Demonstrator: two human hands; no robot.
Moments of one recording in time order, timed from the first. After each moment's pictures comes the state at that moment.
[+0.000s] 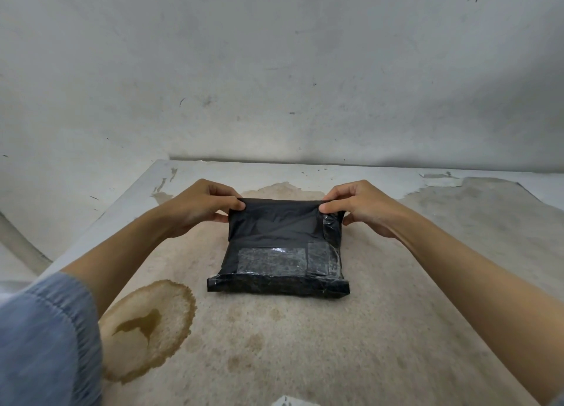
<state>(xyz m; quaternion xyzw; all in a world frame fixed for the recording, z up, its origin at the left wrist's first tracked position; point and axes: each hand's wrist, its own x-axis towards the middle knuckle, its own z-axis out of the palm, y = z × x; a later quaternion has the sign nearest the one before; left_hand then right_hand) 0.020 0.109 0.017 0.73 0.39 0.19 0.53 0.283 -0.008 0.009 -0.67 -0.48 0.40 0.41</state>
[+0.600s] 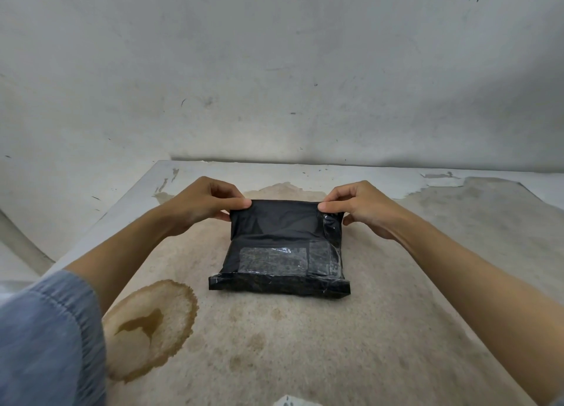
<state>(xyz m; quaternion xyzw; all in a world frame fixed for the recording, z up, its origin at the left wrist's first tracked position) 0.017 0.107 0.020 0.77 0.35 0.19 0.51 0.283 -0.010 0.006 -0.66 -0.49 0.39 0.41</state>
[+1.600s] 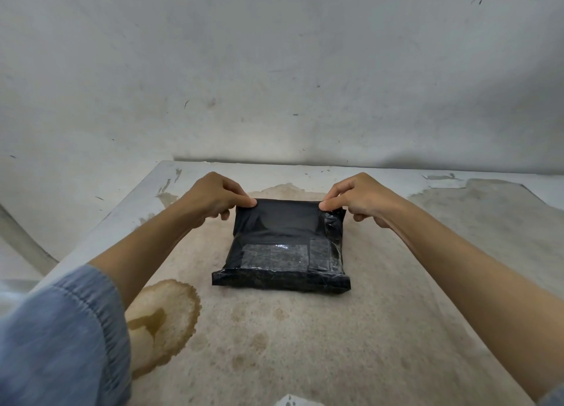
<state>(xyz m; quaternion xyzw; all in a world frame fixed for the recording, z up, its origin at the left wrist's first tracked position) 0.036 0.100 0.033 0.74 0.51 0.18 0.40 0.278 0.000 0.023 -0.75 -0.46 0.33 0.34</state>
